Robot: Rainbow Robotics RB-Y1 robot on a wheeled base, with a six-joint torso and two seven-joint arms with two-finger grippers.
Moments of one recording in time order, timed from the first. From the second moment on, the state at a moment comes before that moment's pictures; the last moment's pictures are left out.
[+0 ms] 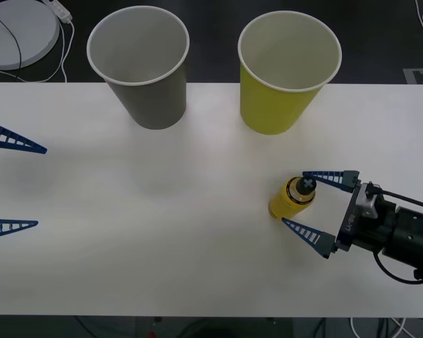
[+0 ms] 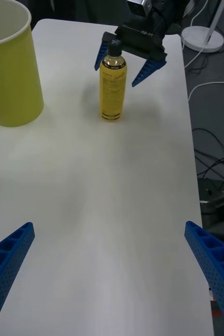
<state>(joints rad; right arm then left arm) 0.07 -0.86 0.31 -1.61 0.72 -0.74 0.51 0.25 1.35 0.36 -1.94 -0.90 -1.25 0.08</state>
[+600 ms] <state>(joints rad) 0.03 -0.85 0.36 -1.61 0.73 -0.70 0.50 0.25 1.35 0.36 -1.94 -0.90 -1.25 0.08</state>
